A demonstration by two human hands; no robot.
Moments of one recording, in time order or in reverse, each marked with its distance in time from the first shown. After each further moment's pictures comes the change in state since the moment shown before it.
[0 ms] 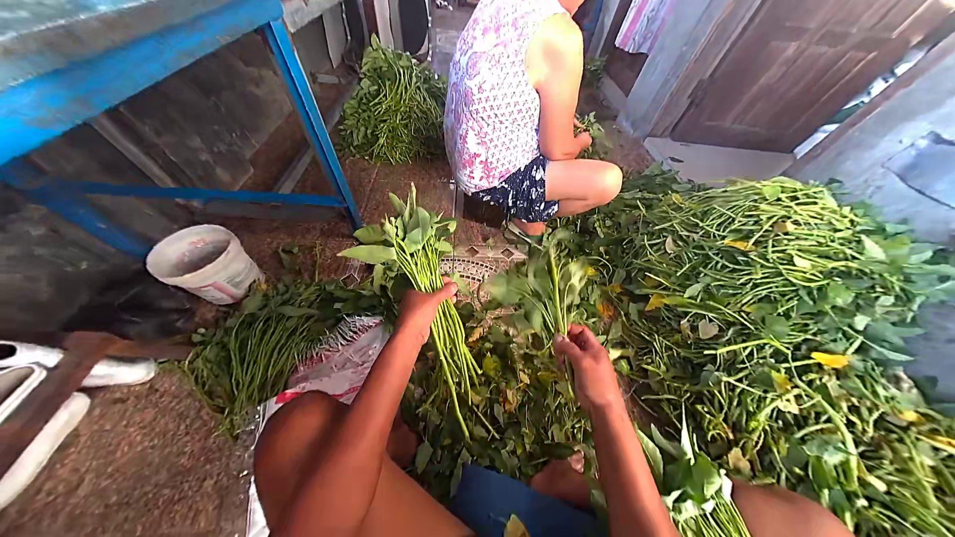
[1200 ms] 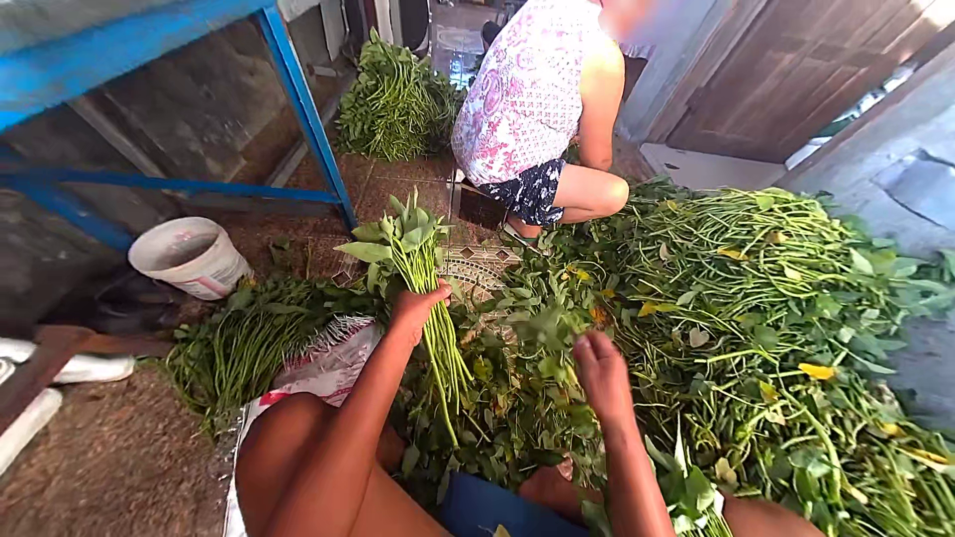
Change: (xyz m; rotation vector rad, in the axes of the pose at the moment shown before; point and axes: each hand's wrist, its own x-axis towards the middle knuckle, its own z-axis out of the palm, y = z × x) left_hand -0.002 0.003 0.000 0.019 0.013 -0.039; right_hand 0.001 -0.011 -0.023 -0.663 0.044 -0.118
